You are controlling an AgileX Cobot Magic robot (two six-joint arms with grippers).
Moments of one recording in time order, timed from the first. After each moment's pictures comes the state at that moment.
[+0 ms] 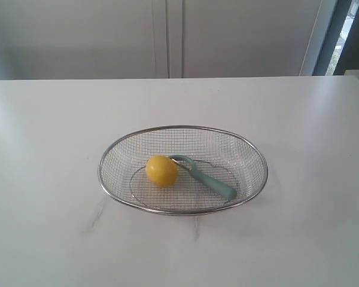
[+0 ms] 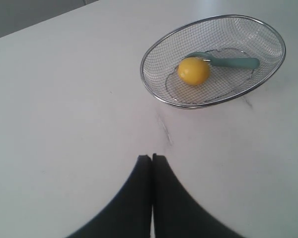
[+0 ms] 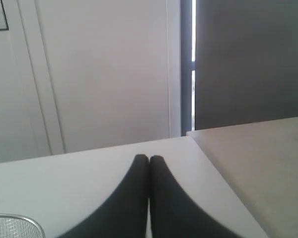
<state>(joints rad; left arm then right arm) -0.71 0.40 -0.87 0.15 1.12 -0.10 -0.14 0.09 -0.38 -0.04 0.36 0.13</state>
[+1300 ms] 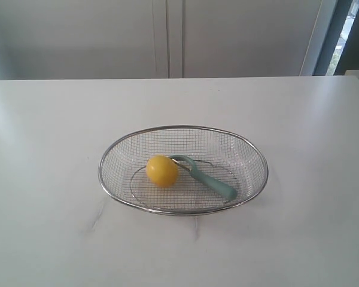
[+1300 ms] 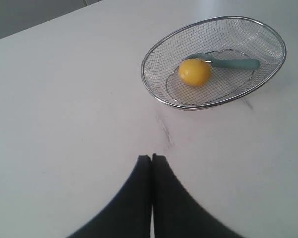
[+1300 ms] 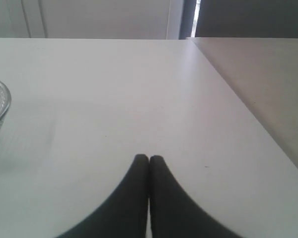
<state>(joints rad) -0.71 0.40 -0.87 0.15 1.12 -0.10 -0.11 0.00 -0.01 -0.06 0.34 0.01</state>
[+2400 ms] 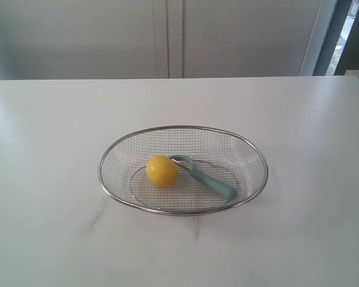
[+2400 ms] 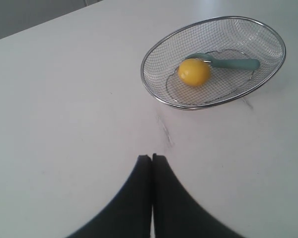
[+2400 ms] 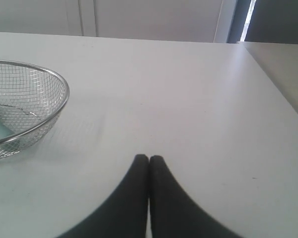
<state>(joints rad) -0.71 0.40 -0.87 0.15 1.12 -0.10 0.04 0.00 -0.01 -0.03 0.34 0.01</state>
